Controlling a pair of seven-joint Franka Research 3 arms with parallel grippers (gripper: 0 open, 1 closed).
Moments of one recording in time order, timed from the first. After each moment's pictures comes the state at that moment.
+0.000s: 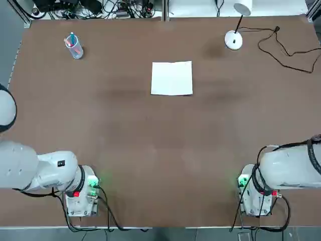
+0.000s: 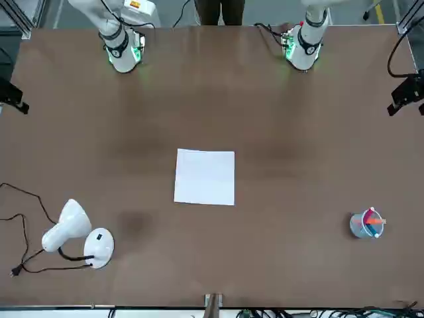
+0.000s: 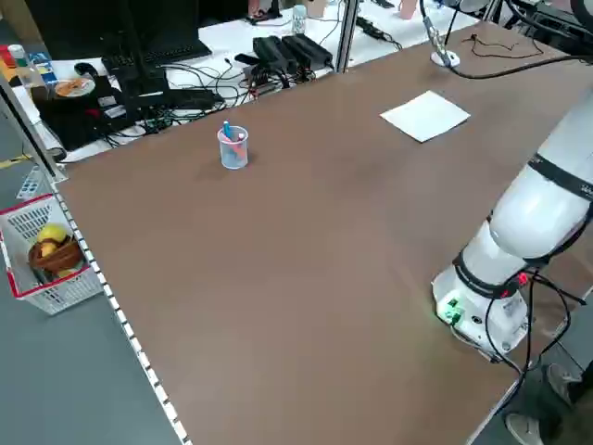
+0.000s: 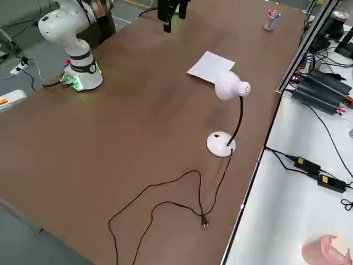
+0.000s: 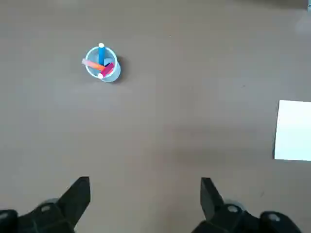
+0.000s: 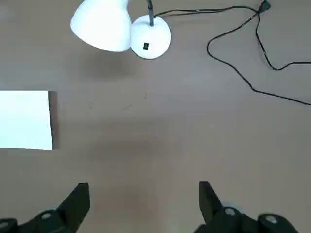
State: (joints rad) left arm 0.16 -0.05 -0.09 -1.55 -0.06 1.60 0.04; right arm -0.06 0.04 -0.05 -1.38 0.05 1.42 -0.08
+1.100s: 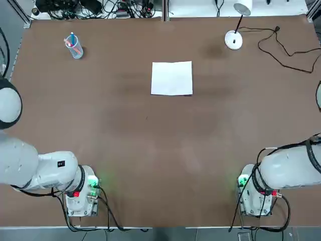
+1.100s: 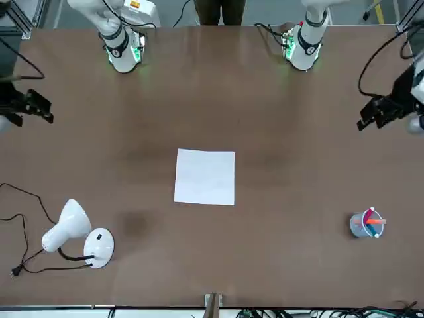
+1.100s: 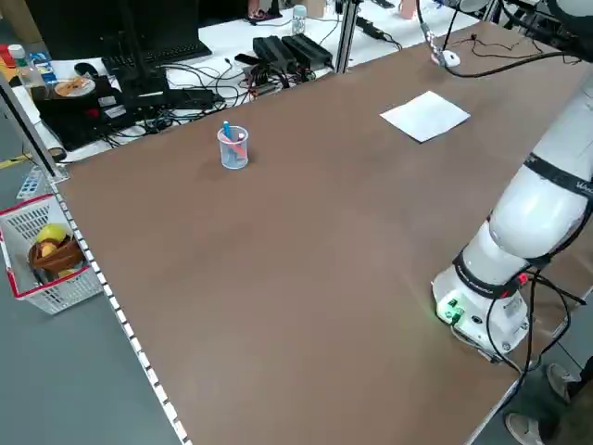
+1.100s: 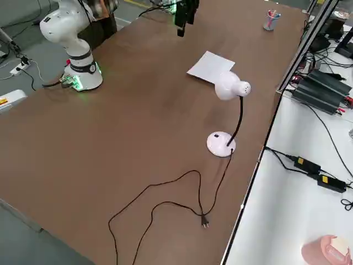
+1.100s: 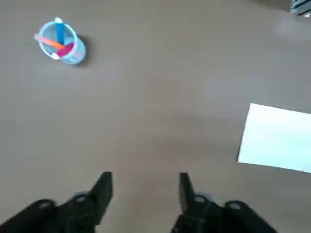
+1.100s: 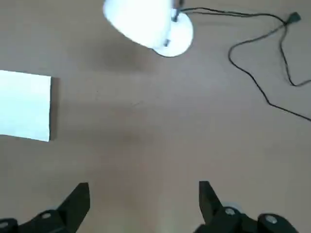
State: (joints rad) left arm 0.14 0.01 -0.23 -1.55 -0.13 1.61 -0.24; right arm 0.09 0.06 -0.04 -1.47 0.00 1.52 -0.07
